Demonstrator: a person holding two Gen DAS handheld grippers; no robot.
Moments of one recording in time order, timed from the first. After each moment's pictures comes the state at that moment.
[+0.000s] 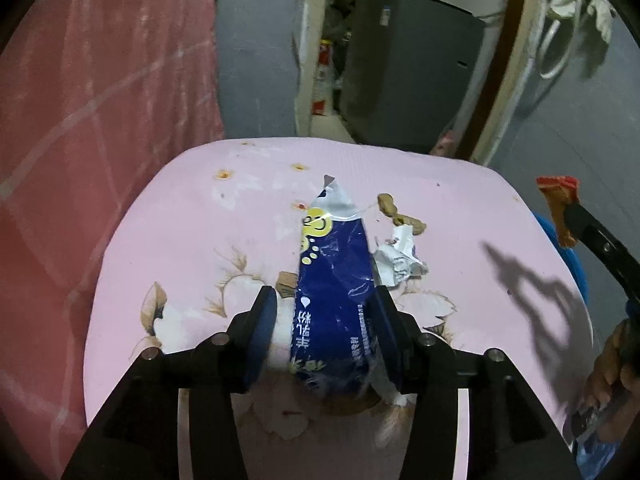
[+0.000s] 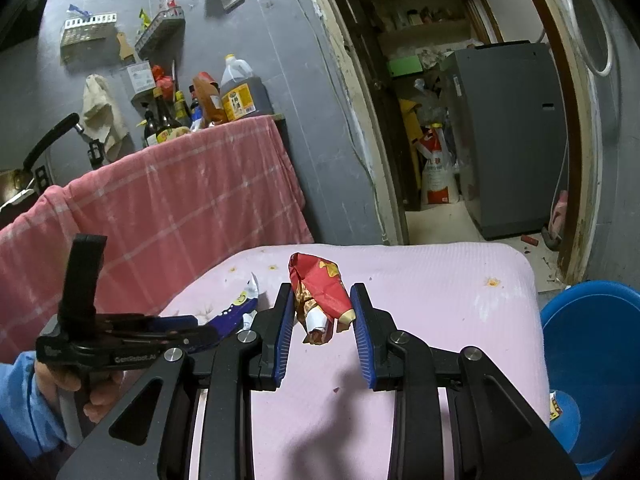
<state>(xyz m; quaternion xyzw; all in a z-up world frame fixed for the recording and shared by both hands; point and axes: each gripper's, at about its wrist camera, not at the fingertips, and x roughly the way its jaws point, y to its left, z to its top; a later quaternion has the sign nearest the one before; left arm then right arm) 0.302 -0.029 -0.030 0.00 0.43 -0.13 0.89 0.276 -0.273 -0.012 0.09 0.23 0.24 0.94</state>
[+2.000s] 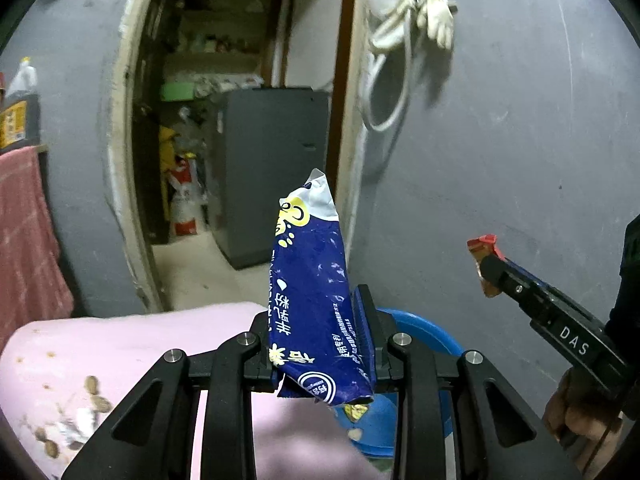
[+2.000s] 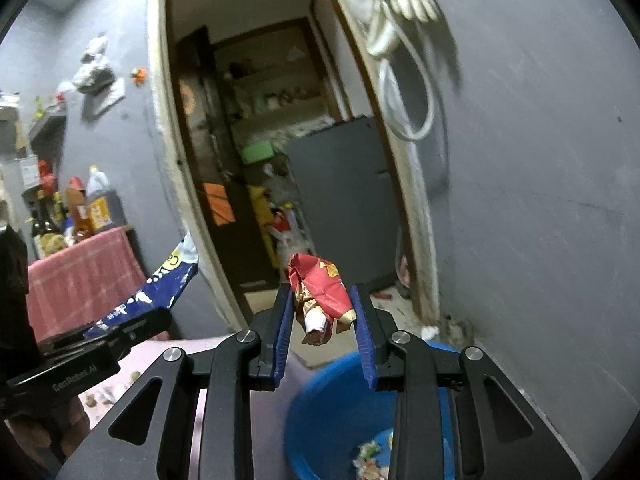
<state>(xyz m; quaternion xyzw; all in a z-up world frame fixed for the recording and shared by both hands) 0.284 -0.289 0.054 0.03 0.24 -0.31 0.92 0.223 -0.474 0.030 0.14 0.13 -0.03 0.98</state>
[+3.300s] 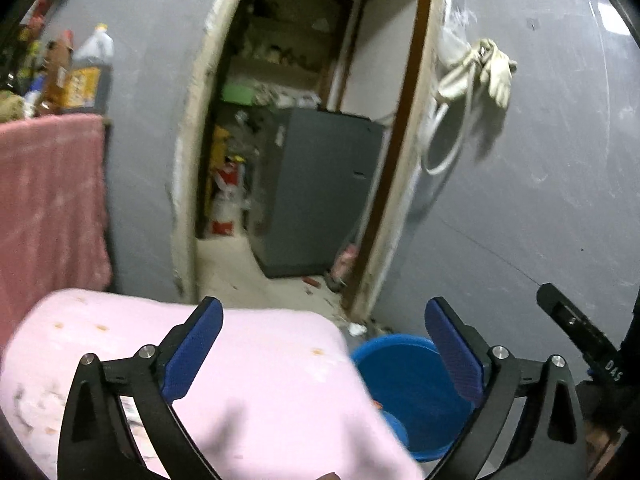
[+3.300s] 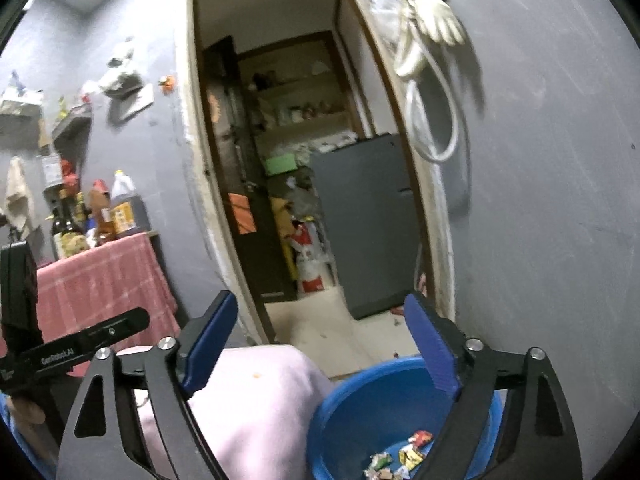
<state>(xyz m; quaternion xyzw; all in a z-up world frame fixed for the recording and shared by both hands) 0.279 -0.184 0.079 -0.06 0.20 -0.23 0.95 0.207 -0.442 0.058 0.11 0.09 0.02 0.99</state>
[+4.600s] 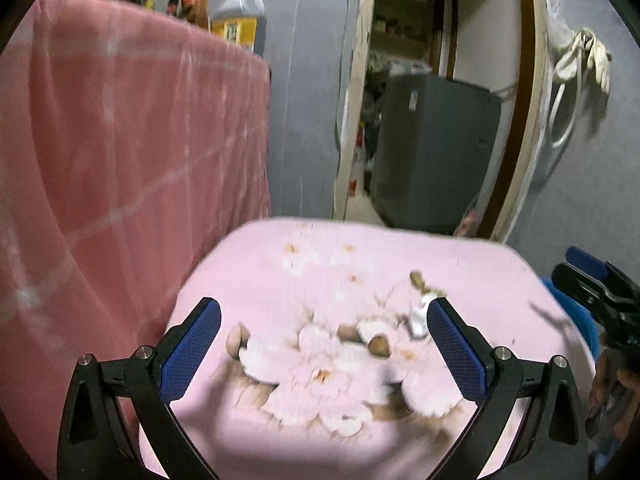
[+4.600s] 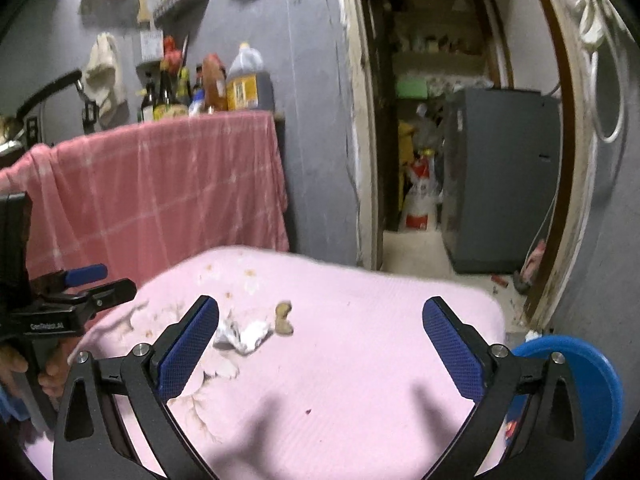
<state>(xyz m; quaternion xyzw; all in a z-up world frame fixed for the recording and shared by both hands) 0.255 0.005 -0.006 -0.03 0.29 -0.07 0.95 0.281 -0.251 -0.002 -0.01 0.22 0.21 0.95</state>
